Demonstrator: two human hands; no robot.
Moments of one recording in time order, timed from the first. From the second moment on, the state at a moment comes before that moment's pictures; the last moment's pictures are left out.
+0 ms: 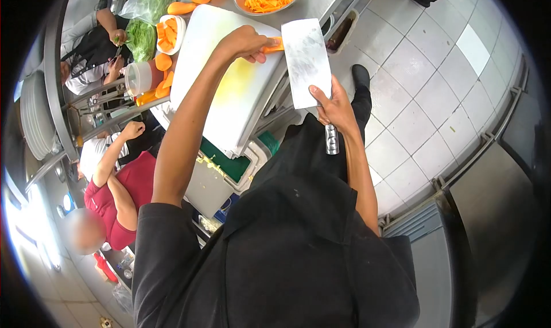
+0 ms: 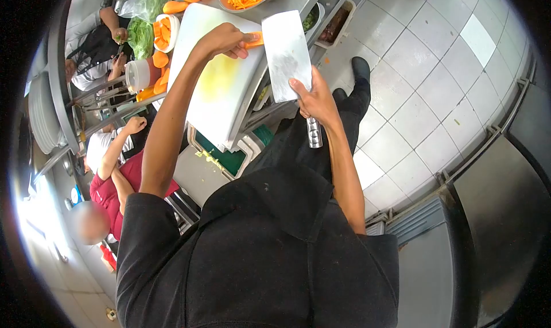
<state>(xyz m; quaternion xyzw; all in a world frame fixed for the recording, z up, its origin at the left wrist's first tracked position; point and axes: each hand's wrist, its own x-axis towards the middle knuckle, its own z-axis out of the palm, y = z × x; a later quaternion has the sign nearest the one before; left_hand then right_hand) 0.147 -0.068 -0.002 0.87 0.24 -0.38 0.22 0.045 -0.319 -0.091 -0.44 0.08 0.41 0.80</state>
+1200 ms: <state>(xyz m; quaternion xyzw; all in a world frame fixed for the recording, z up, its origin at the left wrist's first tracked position) 0.141 -0.064 -0.007 0.88 0.23 -0.35 0.22 0.044 -0.315 -0.087 -0.45 0.09 0.40 0.80</state>
